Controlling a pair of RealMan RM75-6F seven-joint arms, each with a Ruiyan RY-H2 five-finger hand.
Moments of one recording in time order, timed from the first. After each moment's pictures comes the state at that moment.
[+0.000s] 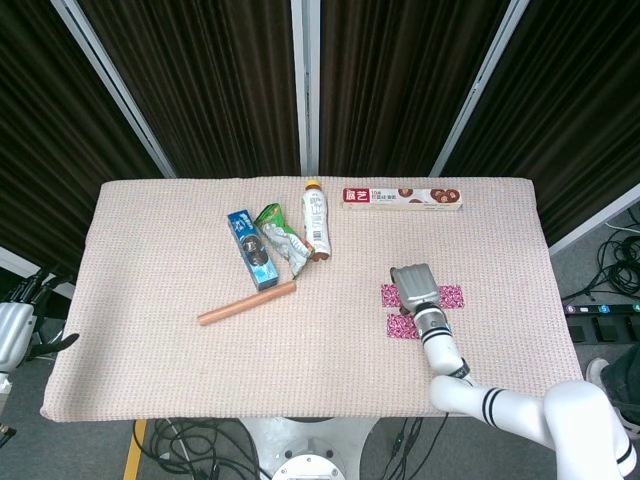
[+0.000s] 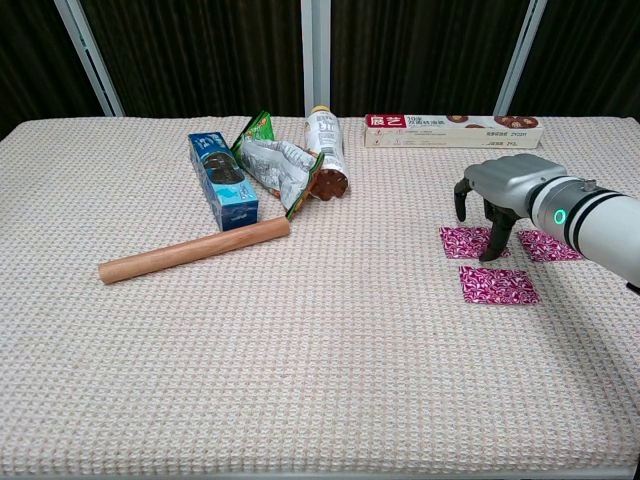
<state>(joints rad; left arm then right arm) -0.17 -1.15 -0.04 -1.32 1.52 1.43 -0.35 0.83 -1.76 0.14 -1.16 -0.68 0.90 -0.74</state>
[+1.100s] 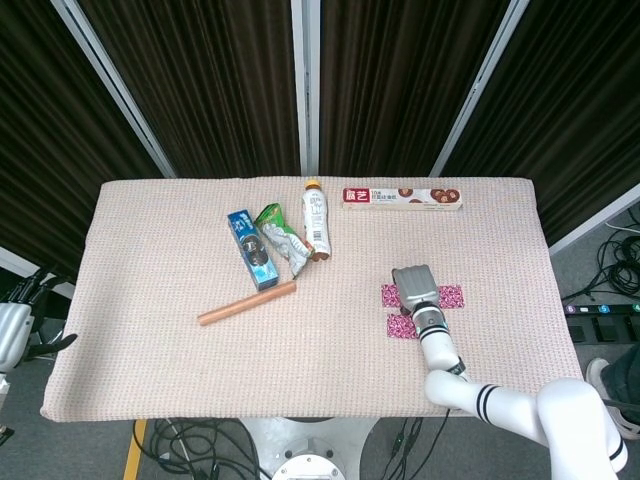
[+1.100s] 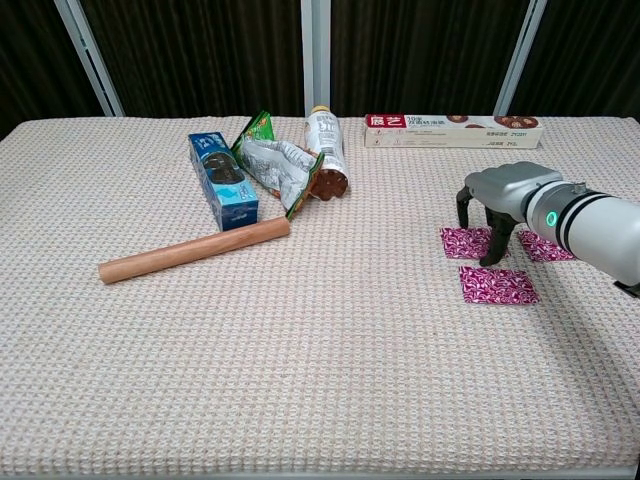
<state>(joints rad) -0.17 -1.15 -0.04 -1.30 1.52 1.43 -0.37 0.85 -1.78 0.15 -1.13 -0.58 0.87 -0.81</state>
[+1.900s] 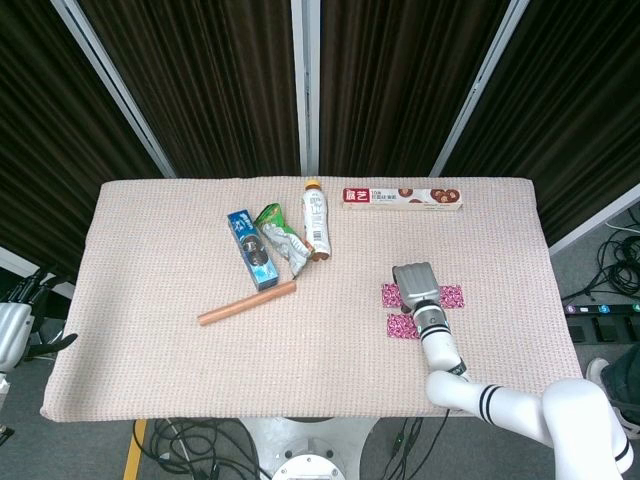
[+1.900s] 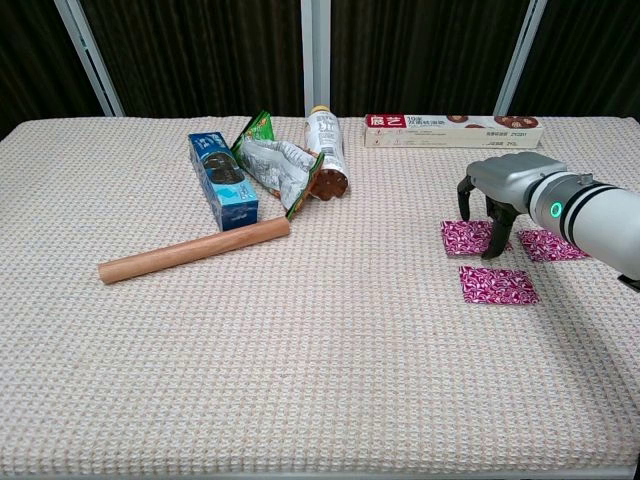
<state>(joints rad) -0.17 -1.15 -0.04 -1.31 1.52 1.43 -0.37 0.84 -1.75 0.17 -1.17 -0.61 0.90 -0.78</state>
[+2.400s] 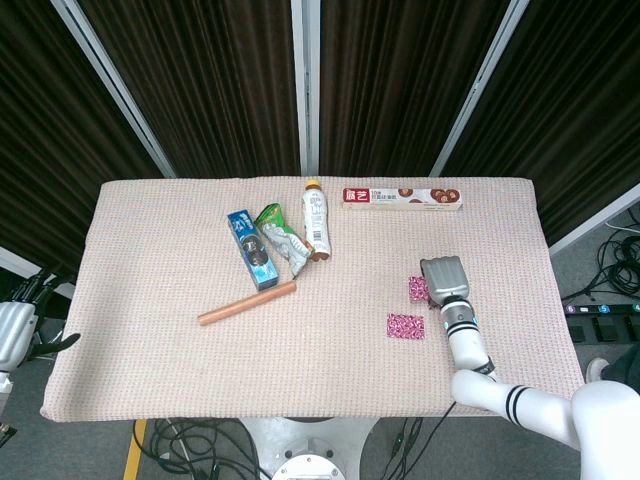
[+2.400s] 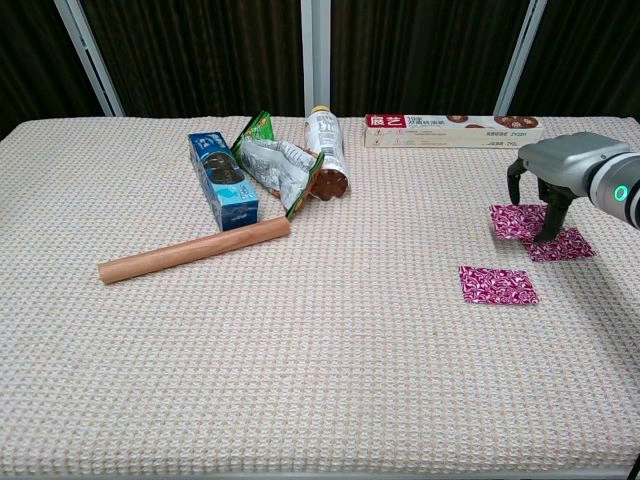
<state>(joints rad) -0.17 -1.15 -0.04 -1.32 1.53 1.43 -0.36 0.79 -1.64 0.12 -1.20 -0.65 0.91 -0.75</state>
